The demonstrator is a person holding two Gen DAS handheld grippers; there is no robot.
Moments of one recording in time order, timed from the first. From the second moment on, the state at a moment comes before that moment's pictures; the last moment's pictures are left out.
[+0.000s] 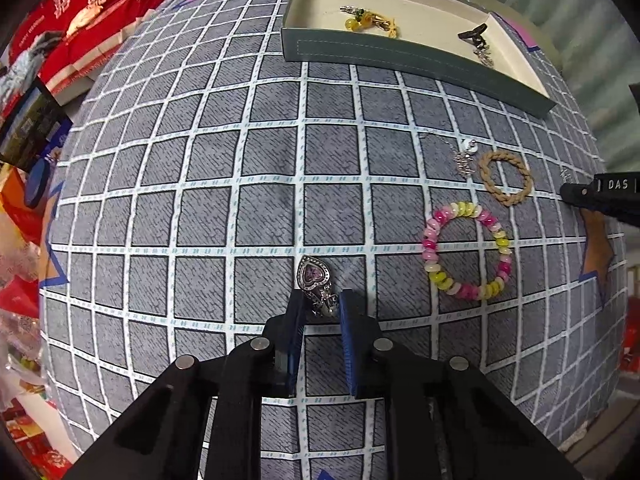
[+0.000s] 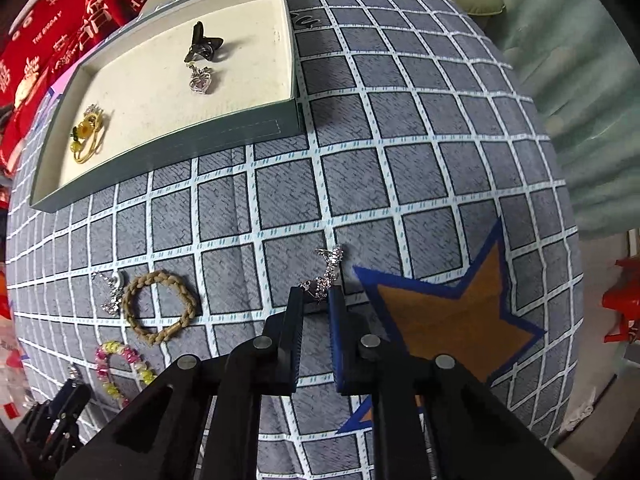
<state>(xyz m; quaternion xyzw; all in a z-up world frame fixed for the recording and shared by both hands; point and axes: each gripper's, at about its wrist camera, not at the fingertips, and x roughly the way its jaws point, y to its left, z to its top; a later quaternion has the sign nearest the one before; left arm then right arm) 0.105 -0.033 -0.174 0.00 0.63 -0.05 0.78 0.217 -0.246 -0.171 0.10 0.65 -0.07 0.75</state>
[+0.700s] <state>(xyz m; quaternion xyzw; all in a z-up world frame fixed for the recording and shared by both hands) 0.112 -0.011 -0.124 -0.02 0.61 -0.09 0.79 0.142 -0.302 -0.118 0.17 0.63 -0.02 0.76</state>
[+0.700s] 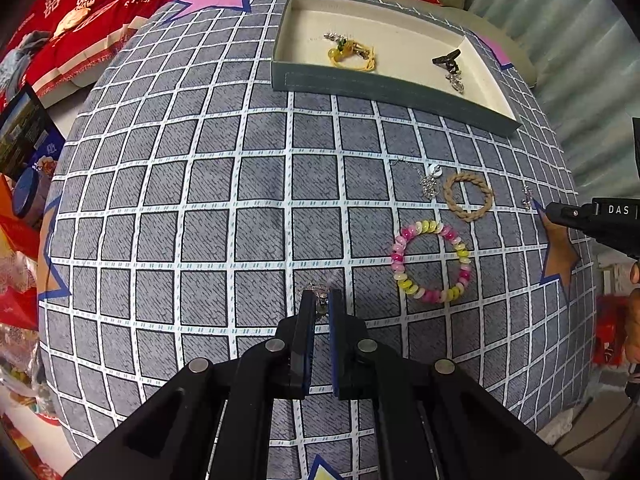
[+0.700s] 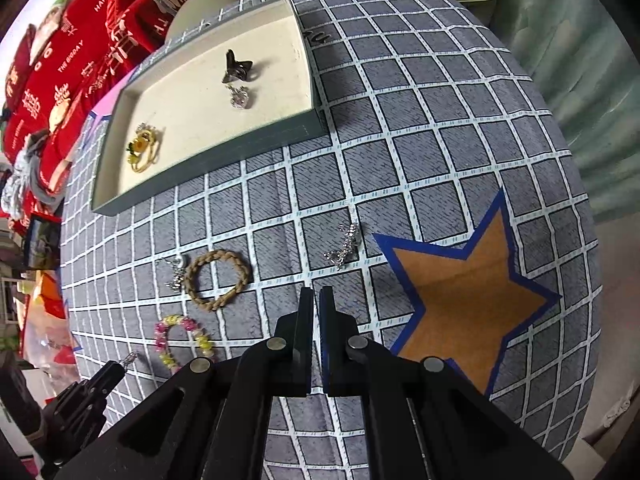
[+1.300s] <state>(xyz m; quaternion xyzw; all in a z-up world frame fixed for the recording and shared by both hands) 0.107 -0.002 -0.103 -0.02 0.60 -0.09 0.79 0.181 -0.299 -0.156 0.12 0.65 -0.06 0.75</state>
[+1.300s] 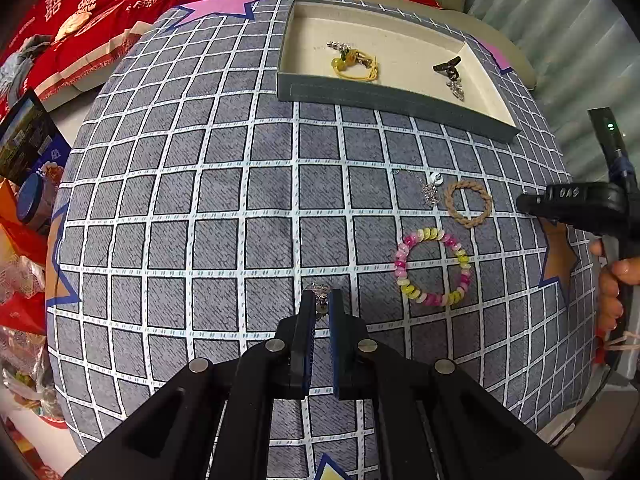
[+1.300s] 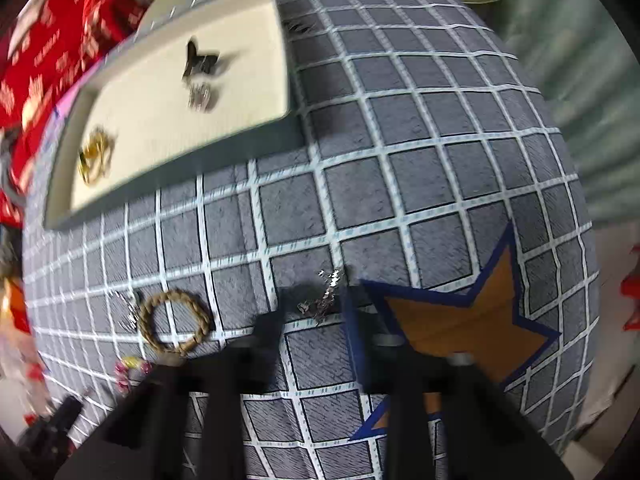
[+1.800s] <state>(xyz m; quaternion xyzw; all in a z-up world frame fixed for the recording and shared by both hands) 0.134 -0.020 -0.077 -0.03 0.57 -0.11 0.81 0.169 -0.305 -0.097 0.17 0.61 0.00 0.77</state>
